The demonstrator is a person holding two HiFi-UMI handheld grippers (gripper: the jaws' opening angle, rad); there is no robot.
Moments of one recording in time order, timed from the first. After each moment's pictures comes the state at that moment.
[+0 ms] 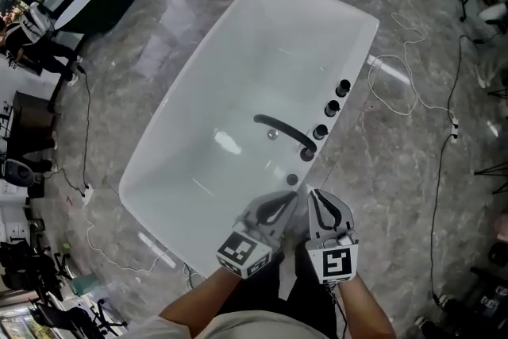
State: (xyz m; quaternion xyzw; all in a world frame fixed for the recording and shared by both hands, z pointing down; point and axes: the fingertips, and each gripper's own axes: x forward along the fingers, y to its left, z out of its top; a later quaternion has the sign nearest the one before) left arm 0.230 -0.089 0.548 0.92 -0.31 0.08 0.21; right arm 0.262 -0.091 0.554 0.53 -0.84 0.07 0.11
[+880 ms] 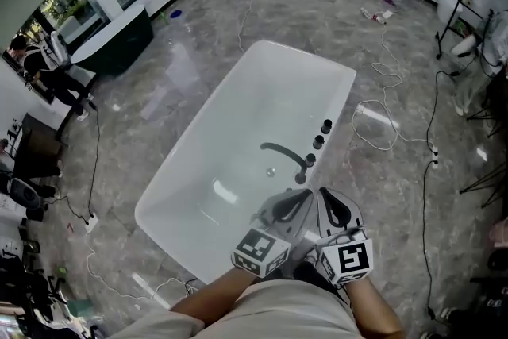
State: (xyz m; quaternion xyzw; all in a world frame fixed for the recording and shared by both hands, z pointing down) left arm 0.262 -0.044 0.363 0.95 -0.29 0.03 0.13; right arm 0.283 -0.043 0.358 0.56 -0.82 0.05 0.04
